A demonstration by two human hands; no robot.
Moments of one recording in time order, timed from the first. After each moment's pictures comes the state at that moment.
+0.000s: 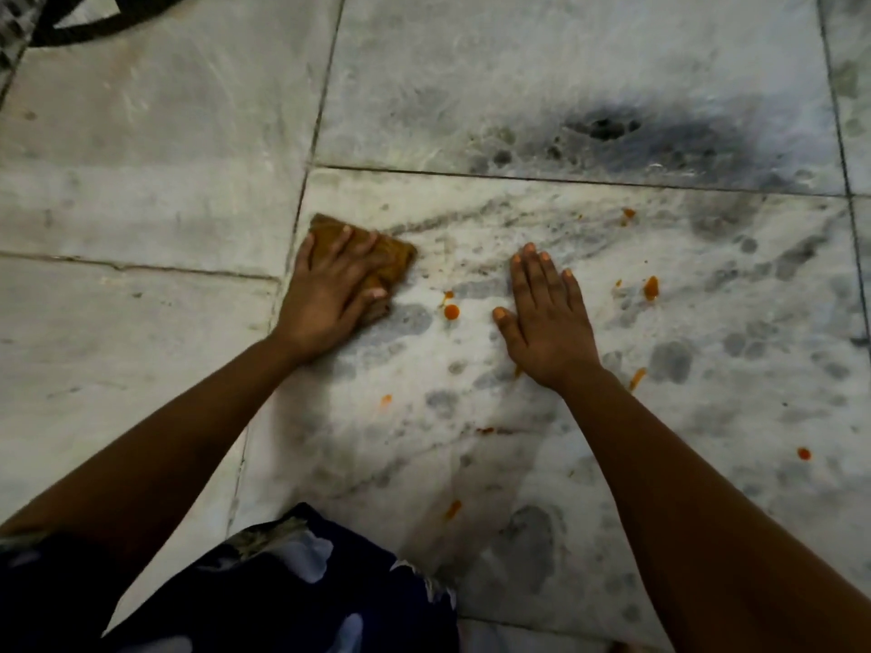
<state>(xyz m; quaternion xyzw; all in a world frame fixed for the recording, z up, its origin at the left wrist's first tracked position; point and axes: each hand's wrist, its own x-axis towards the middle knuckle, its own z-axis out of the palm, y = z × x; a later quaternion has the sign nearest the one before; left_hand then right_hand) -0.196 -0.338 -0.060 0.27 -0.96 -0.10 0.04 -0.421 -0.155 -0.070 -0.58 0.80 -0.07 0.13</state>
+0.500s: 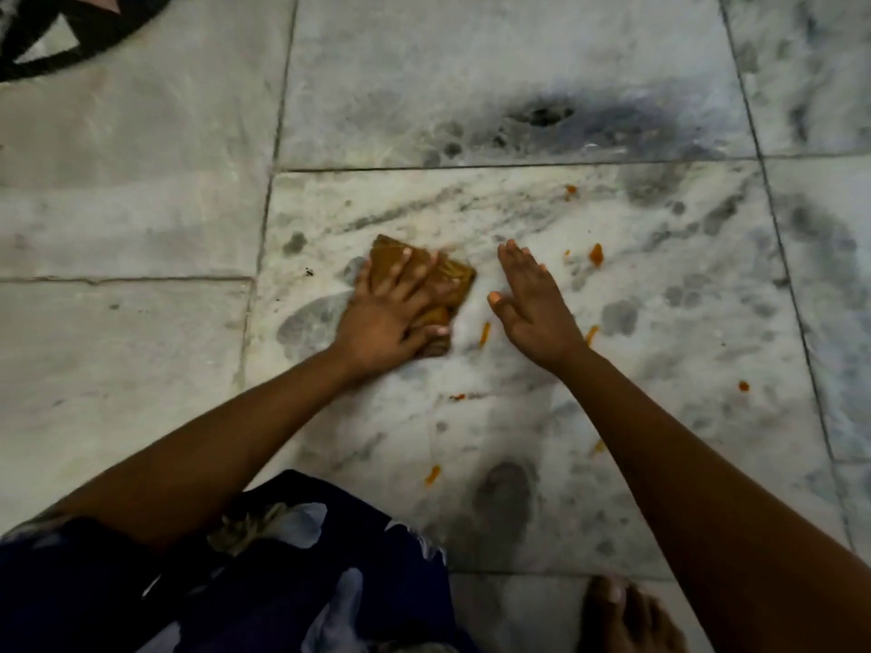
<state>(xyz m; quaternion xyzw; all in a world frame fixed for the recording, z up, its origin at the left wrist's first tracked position) -0.258 -0.252 -0.057 0.17 -0.98 -0.08 -0.02 -0.431 -0.118 -0.047 -0.51 0.78 -0.25 0.25</state>
